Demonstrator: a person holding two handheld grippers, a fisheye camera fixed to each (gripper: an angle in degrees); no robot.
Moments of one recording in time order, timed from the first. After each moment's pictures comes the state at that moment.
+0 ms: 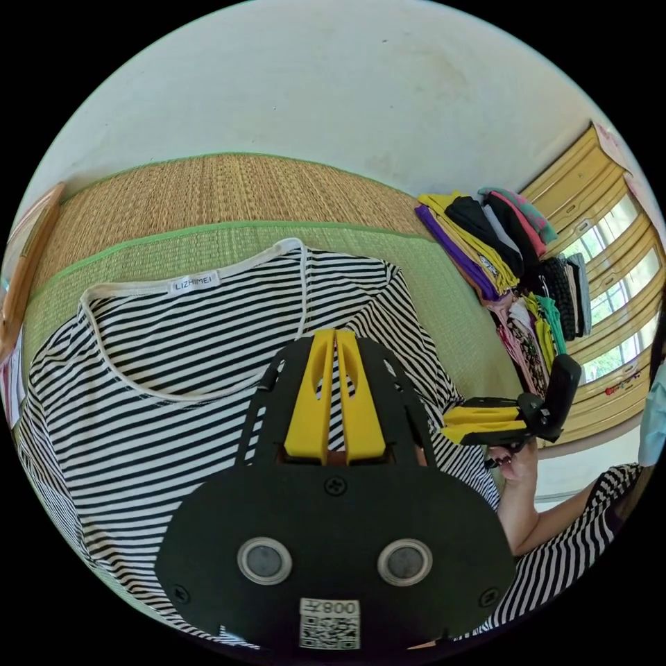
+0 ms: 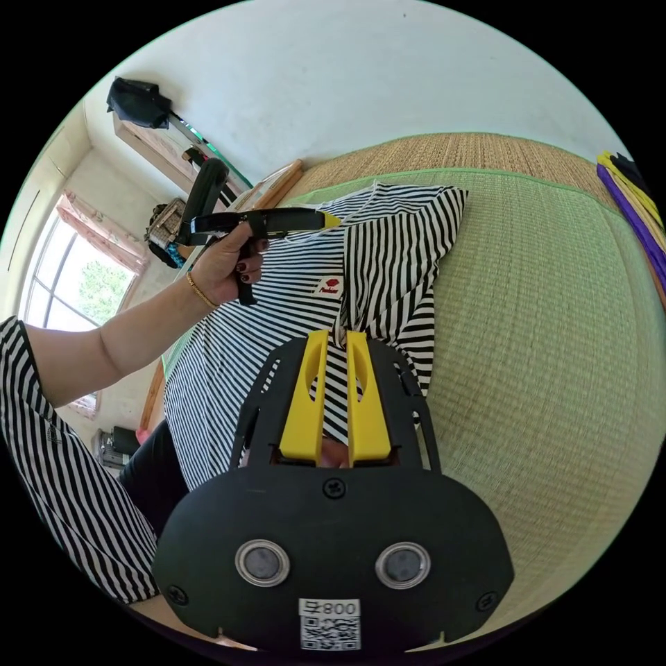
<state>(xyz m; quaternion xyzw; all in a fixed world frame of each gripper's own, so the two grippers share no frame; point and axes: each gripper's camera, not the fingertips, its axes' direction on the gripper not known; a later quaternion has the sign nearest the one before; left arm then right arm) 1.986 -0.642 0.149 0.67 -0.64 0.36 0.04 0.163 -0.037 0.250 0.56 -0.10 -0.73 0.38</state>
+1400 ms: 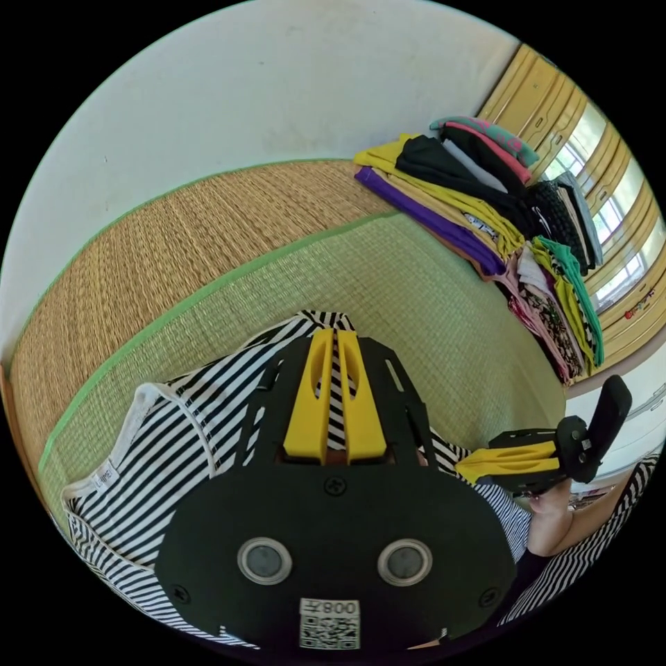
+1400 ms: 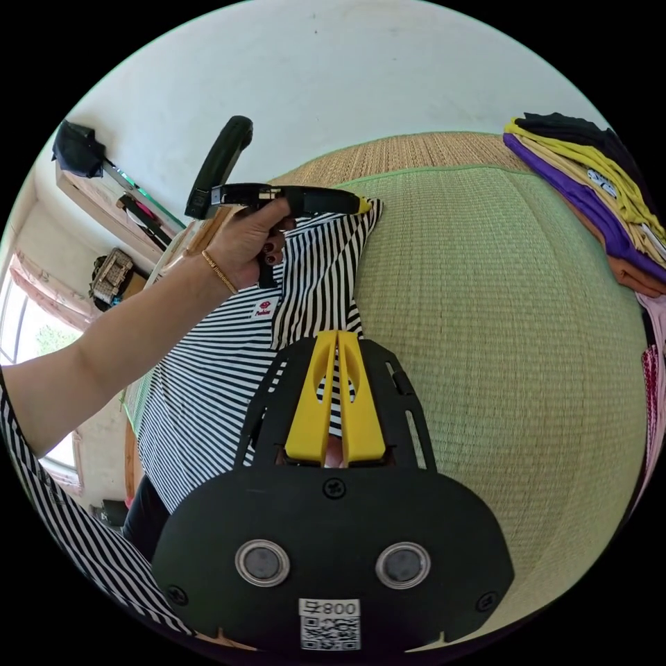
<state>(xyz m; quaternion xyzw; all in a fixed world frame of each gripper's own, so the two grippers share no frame) 2.126 -0.813 0.106 0.57 -0.75 0.33 0.00 0.159 -0.060 0.218 0.64 -0.15 -0.62 0.44</state>
